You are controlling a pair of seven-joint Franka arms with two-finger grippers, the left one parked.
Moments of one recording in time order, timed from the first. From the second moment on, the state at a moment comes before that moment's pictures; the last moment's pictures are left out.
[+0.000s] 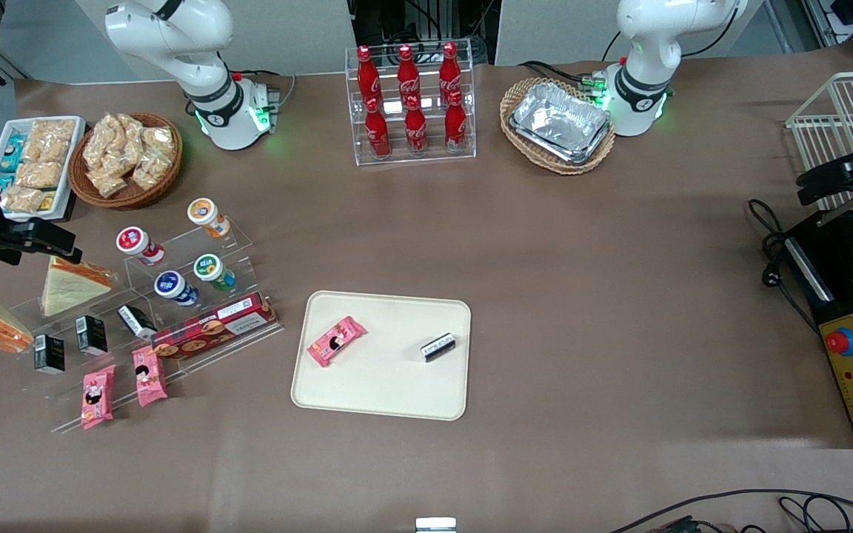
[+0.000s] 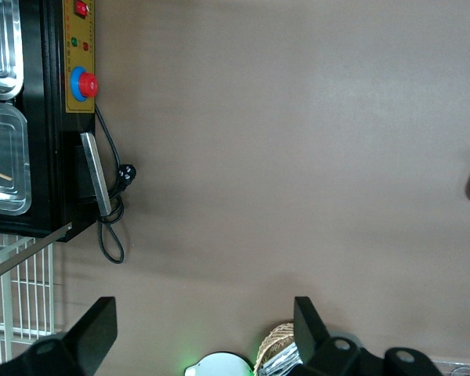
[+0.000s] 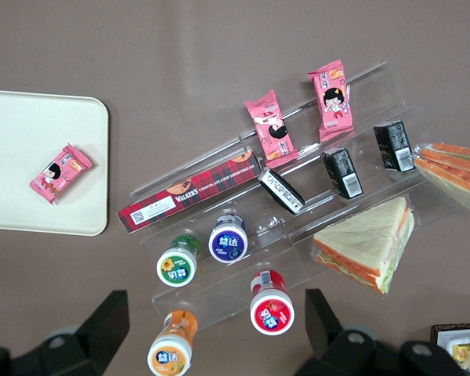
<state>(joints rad) 0.03 0.04 -0.10 -1.56 0.03 1.60 -0.02</state>
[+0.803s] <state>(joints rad) -0.01 0.04 -0.21 -1.56 0.03 1.54 -0.24</state>
